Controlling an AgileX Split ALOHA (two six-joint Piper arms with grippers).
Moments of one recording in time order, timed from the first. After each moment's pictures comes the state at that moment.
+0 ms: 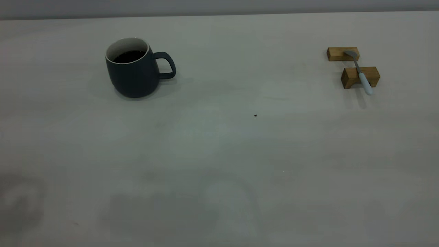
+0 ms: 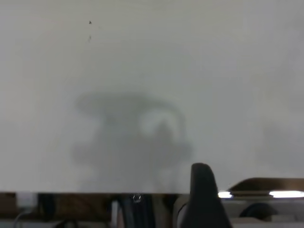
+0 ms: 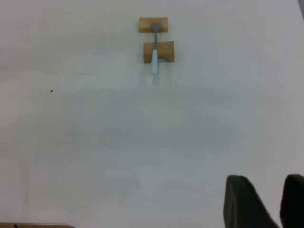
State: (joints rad) left arm 0.06 1.08 -0.67 -0.05 0.72 0.03; right arm 0.05 0.03 -0.47 -0.02 1.14 0.03
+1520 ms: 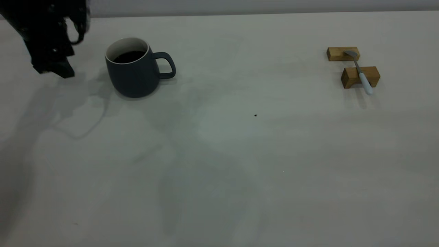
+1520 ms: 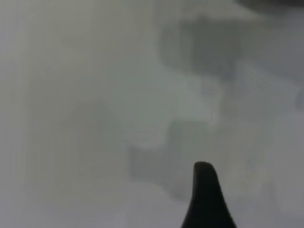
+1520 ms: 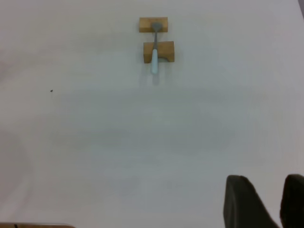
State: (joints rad) left arm 0.03 2.36 -1.49 -0.12 0.36 1.50; right arm 0.05 0.03 -0.47 -0.02 1.14 0.03
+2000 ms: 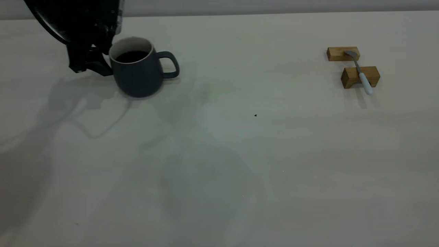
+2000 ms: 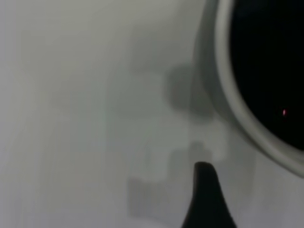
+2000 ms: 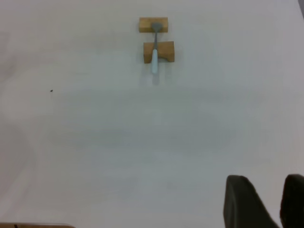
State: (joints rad) left arm -0.04 2.46 -1.64 -0.36 0.44 1.77; right arm 0.05 0.03 -0.47 -0.02 1.14 0.03
